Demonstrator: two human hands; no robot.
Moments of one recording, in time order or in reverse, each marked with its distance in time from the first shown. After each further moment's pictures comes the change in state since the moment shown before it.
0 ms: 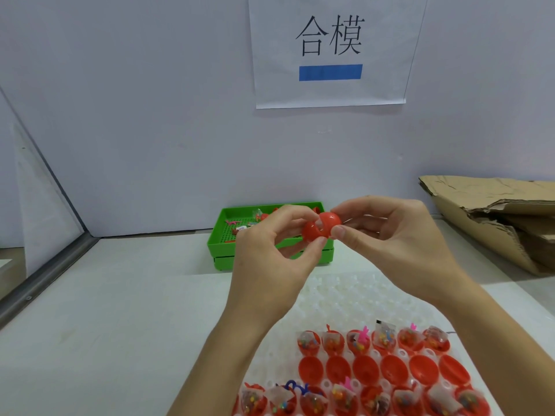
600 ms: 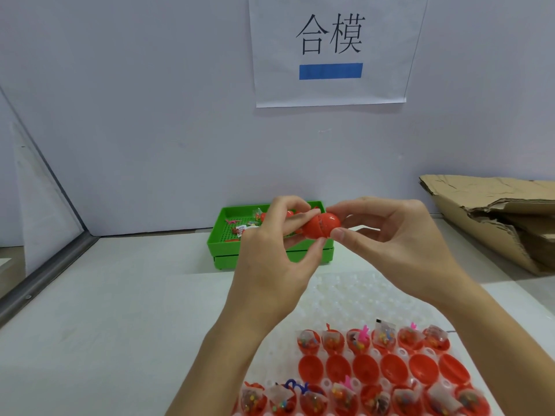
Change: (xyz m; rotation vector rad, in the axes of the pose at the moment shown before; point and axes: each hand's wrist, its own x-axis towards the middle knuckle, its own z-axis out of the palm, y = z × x) left_hand -0.001 0.002 -0.001 0.106 -0.015 0.063; right_hand 0.000 0.002 -0.002 -0.090 -0.018 -0.031
